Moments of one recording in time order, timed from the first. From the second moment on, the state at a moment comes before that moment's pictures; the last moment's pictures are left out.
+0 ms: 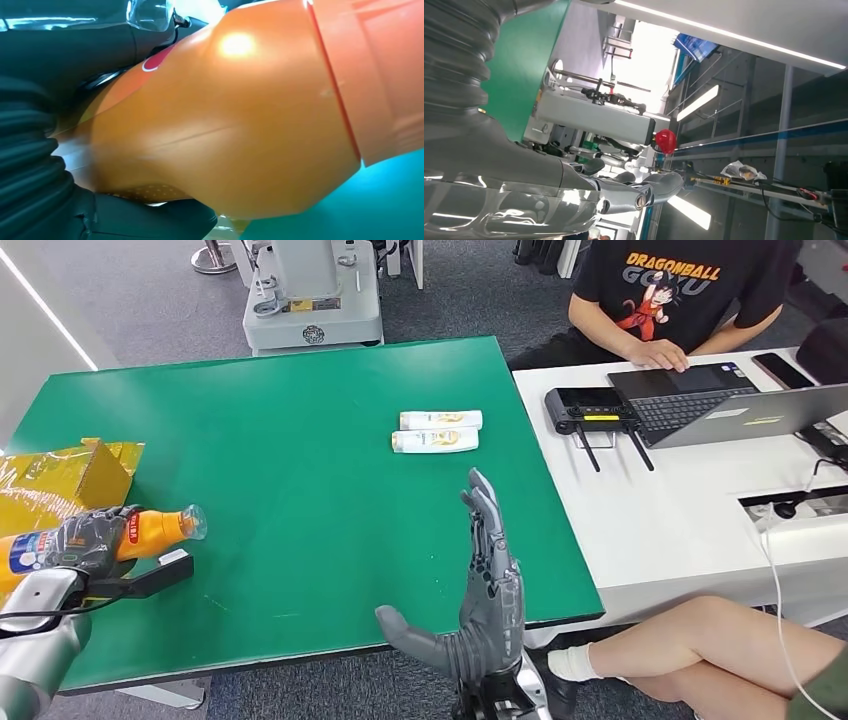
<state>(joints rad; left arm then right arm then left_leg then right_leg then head) -0.75 0.32 -0.37 -0.40 -1.35 0.46 -0.30 0.05 0.12 0.60 -1.64 0.28 -0.50 -0.58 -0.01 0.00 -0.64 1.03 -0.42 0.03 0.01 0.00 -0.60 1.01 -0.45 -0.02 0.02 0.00</state>
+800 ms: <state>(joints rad) -0.68 0.33 -0.32 -0.37 -1.38 0.52 -0.24 0.04 0.13 0.60 -1.63 0.33 -0.45 -0.56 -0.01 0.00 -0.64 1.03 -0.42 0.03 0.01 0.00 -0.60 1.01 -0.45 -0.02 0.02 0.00</state>
